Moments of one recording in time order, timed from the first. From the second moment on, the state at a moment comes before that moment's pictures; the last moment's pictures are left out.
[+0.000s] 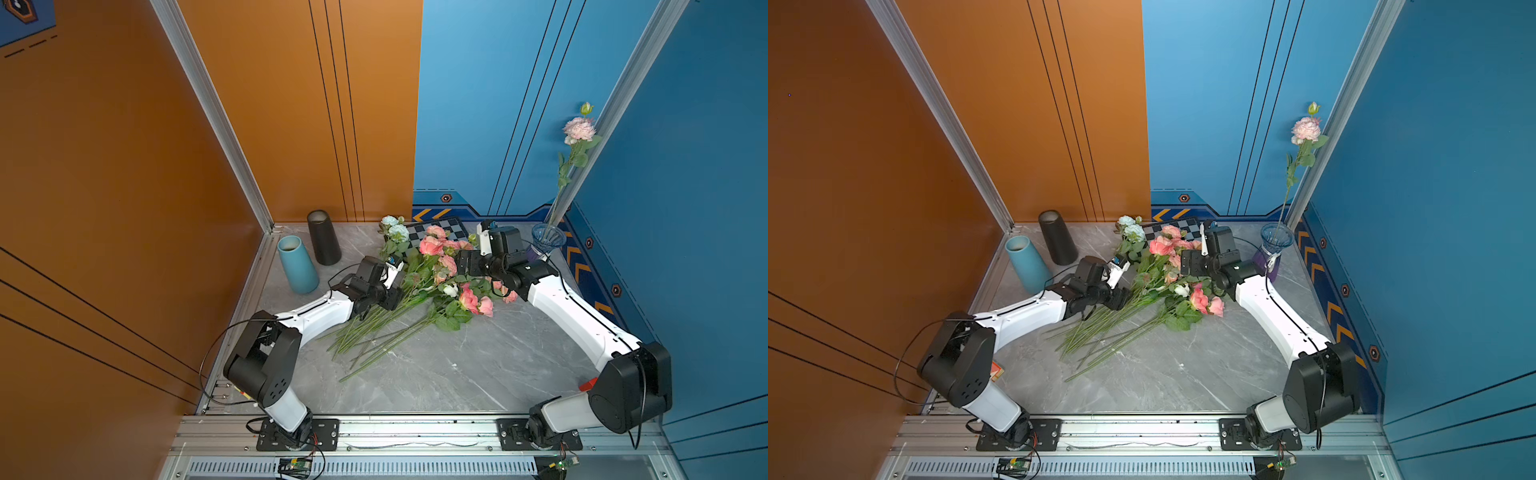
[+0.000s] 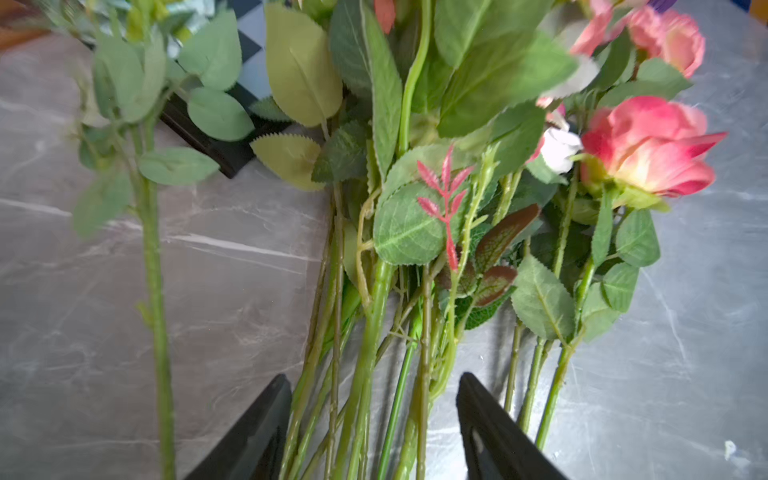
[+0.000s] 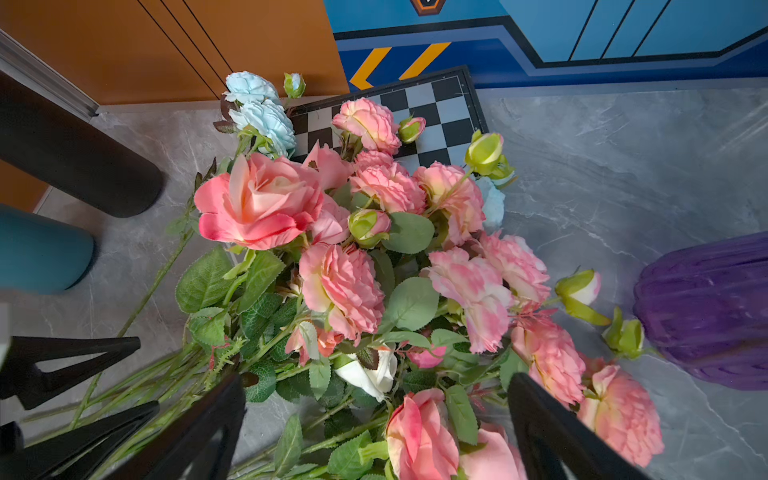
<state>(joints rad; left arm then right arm) -0.52 1.66 1.02 -0.13 0.14 0.02 0.34 1.45 1.23 -0.46 0.01 0.26</state>
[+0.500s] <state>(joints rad) -0.52 1.80 1.12 -0.11 0.14 0.04 0.31 1.45 1.22 -0.46 -0.01 0.27</state>
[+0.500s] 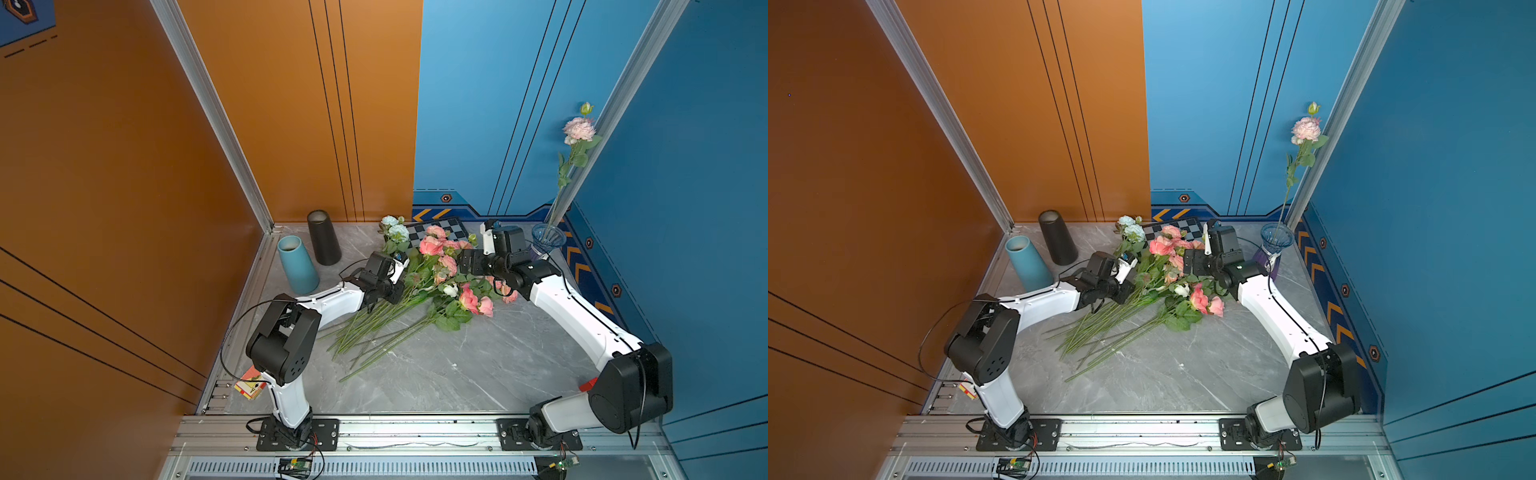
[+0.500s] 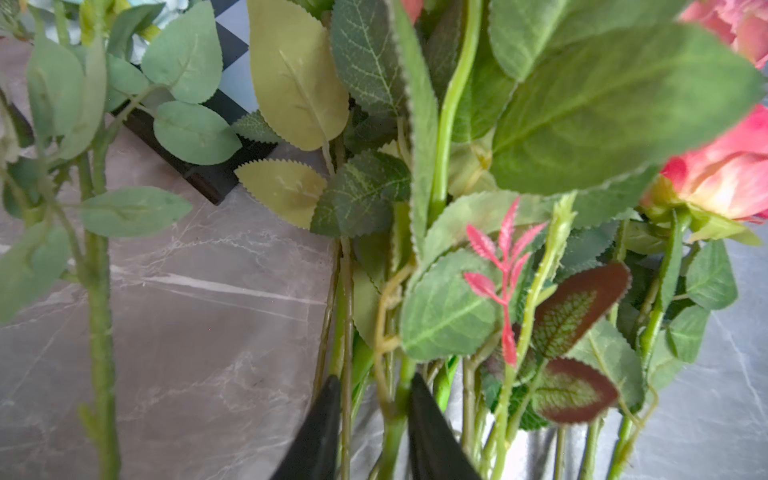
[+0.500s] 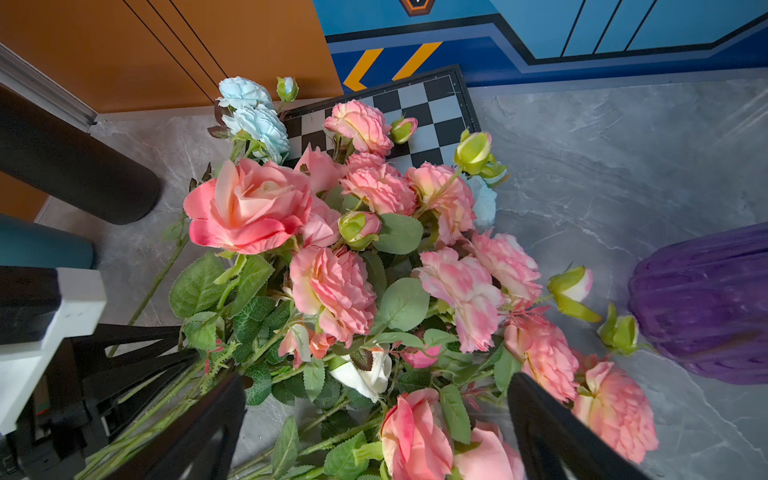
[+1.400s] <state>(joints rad) -0.44 1.62 1.18 0.00 0.21 -0.05 0.40 1.49 1.25 -0.46 -0.14 0.31</state>
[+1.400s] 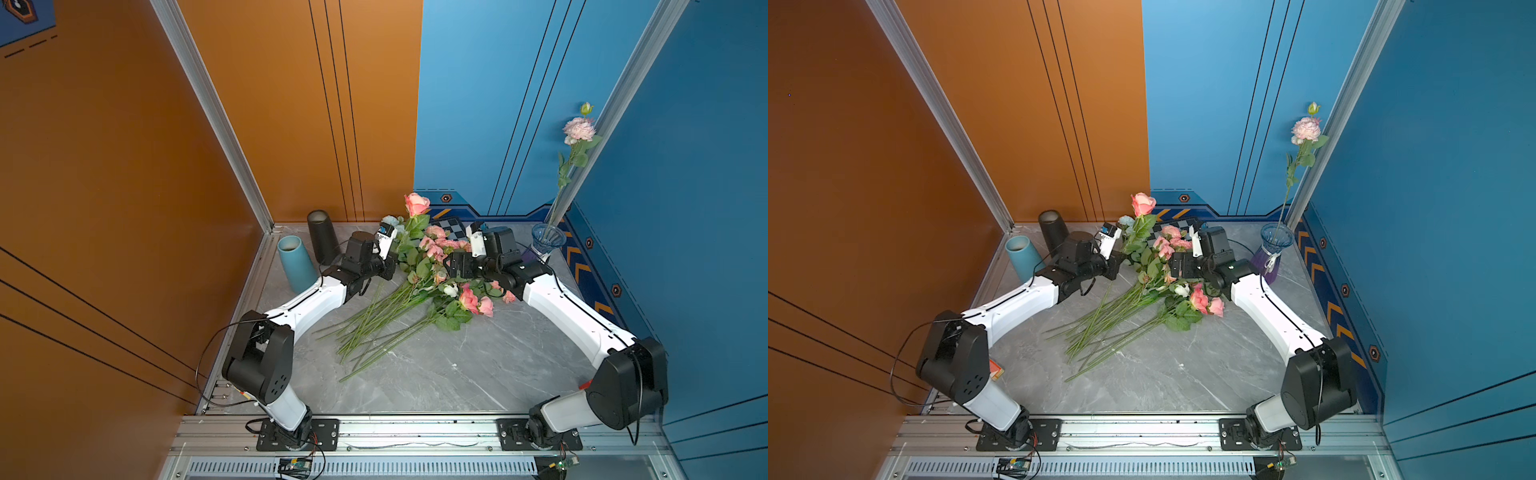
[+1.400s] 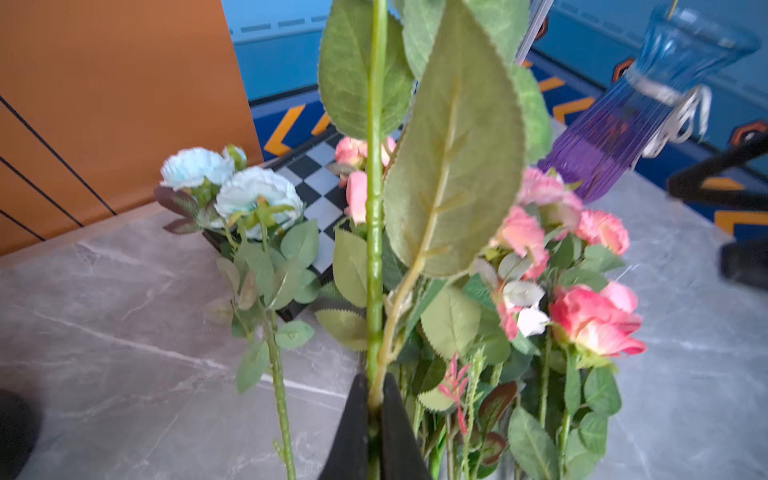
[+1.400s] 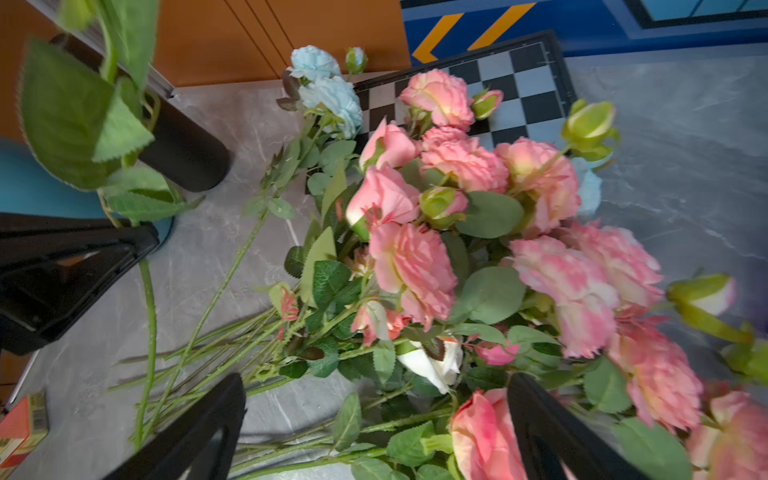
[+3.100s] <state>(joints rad) -0.47 1.60 1.31 0.25 0.08 -0.44 0.65 1.75 1.55 -0.27 -0.12 0.39</state>
